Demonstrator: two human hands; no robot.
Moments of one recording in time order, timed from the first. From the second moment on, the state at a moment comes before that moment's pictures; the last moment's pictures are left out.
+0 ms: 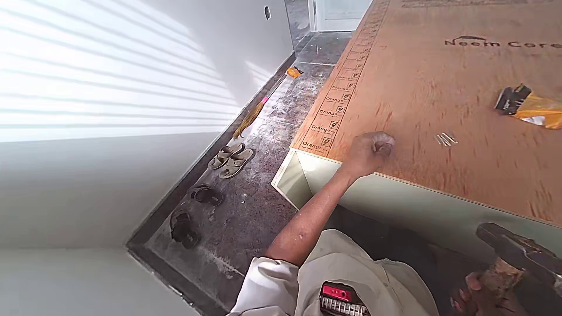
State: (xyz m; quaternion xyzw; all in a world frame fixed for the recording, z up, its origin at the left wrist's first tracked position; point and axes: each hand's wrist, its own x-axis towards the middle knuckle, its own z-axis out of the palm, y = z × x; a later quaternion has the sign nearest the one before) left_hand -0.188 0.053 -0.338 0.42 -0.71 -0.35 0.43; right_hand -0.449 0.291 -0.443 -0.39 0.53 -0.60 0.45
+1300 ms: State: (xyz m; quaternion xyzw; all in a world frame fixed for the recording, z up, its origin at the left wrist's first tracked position) left_hand -0.016 0.068 -0.388 0.50 -0.70 -0.18 0.47; right_hand -0.338 0.166 -0.338 -0.64 0.44 -0.44 0.45
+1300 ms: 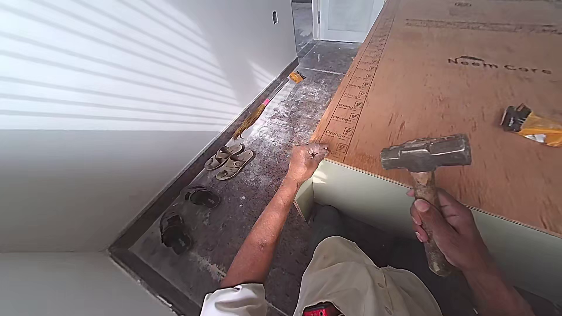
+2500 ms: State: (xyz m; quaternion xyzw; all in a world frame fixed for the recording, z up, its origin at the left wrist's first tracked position) left_hand -0.001 0.070 -0.382 0.57 -0.66 -0.22 0.43; right_hand -0.246 0.089 -0.220 -0.77 0.50 -0.37 0.13
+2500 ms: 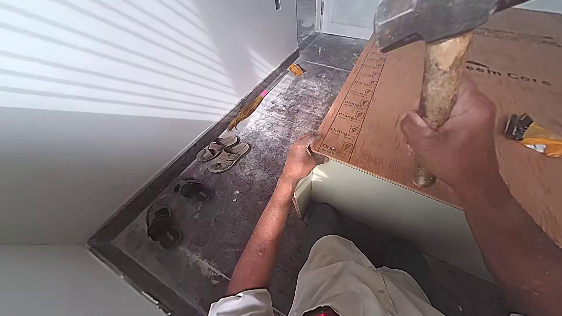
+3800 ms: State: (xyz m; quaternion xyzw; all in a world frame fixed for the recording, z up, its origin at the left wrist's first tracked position) left_hand 0.000 0.064 -0.383 0.61 -0.67 -0.21 0.37; right_hand -0.241 0.081 -0.258 -0.81 0.56 -0.10 0.16
